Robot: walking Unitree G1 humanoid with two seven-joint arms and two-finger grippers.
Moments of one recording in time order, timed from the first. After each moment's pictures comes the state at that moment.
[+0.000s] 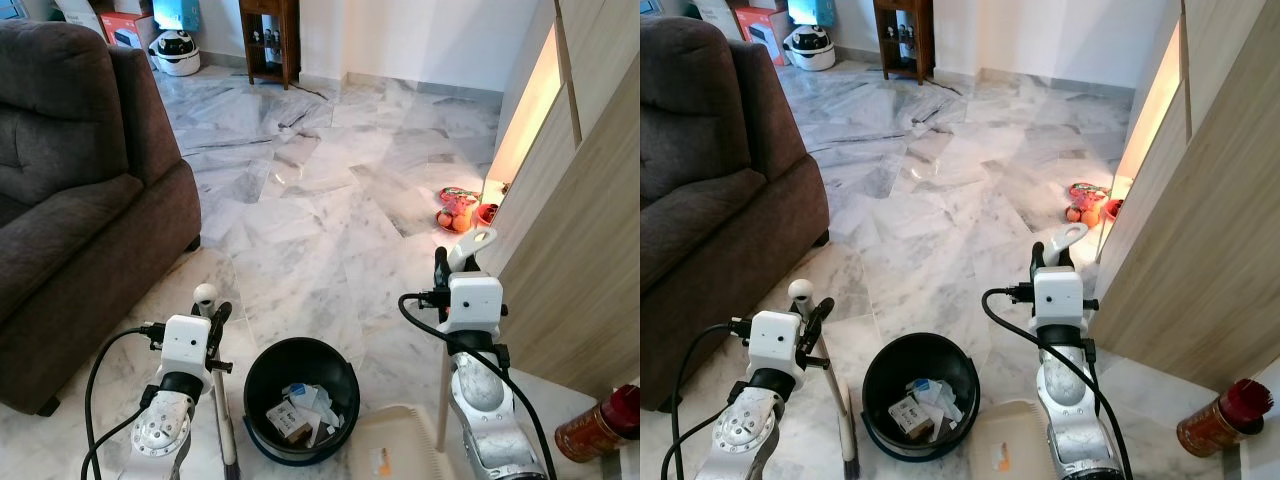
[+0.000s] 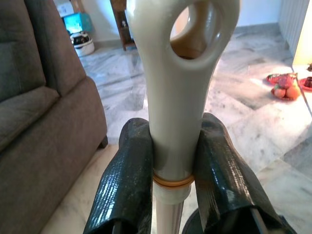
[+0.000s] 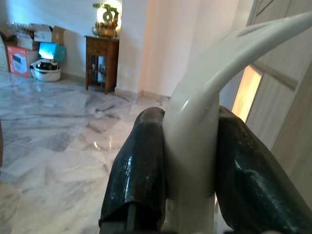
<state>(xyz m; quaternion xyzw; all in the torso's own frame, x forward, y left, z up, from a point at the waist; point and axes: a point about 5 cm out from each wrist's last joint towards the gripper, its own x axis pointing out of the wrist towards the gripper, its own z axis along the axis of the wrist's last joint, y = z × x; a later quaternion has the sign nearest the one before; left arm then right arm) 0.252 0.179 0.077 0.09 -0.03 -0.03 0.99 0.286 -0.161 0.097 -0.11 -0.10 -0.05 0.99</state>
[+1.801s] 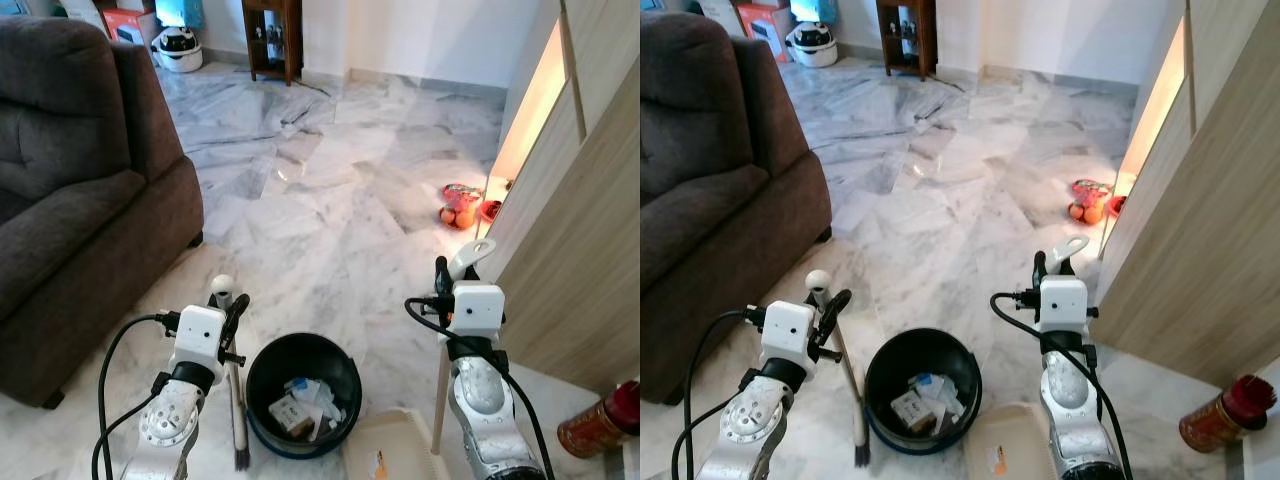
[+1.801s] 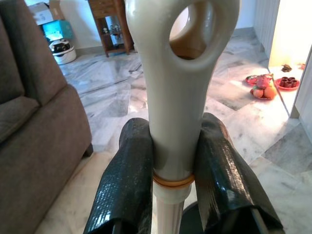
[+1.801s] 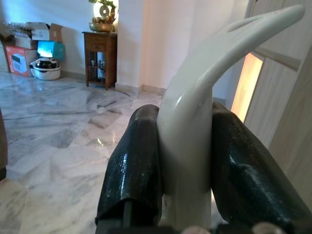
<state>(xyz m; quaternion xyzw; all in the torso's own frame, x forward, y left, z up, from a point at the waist) 0.259 0.165 0.085 0.10 -0.04 -0.08 0.99 0.290 -0.166 0.088 -0.09 -0.10 -0.05 0.99</state>
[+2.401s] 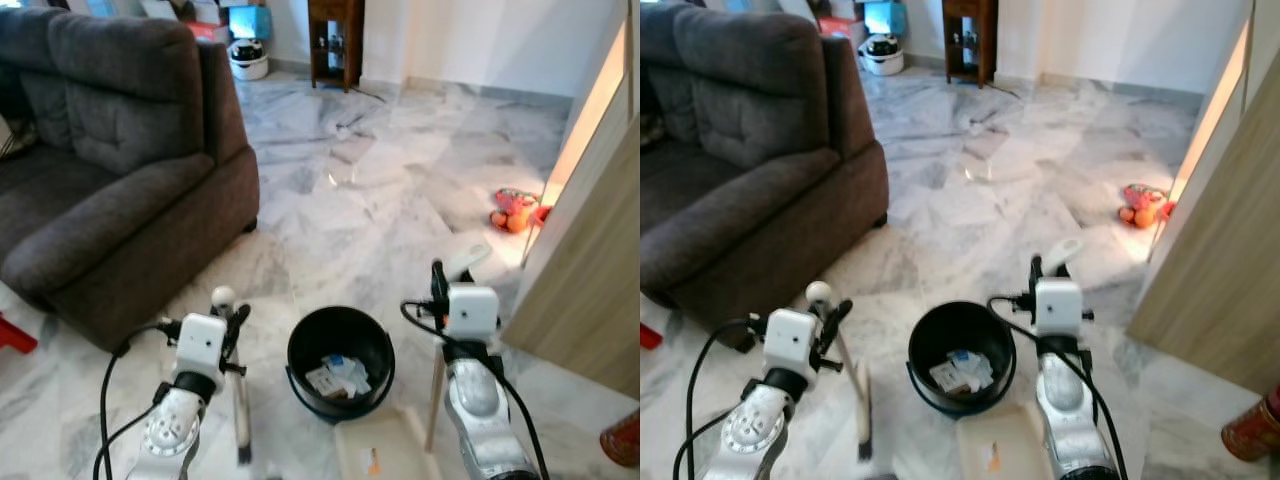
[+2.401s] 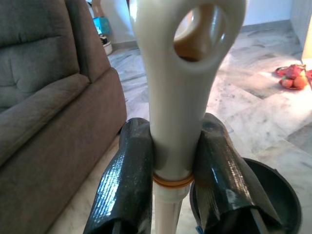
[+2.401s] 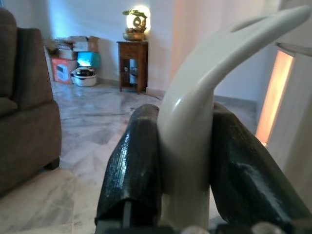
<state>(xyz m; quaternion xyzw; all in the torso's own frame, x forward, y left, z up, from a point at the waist) 0.259 0.164 0.083 0.10 -0.04 -0.08 0.99 0.290 -0.165 0.084 -0.08 -0.09 -0.06 0.99</state>
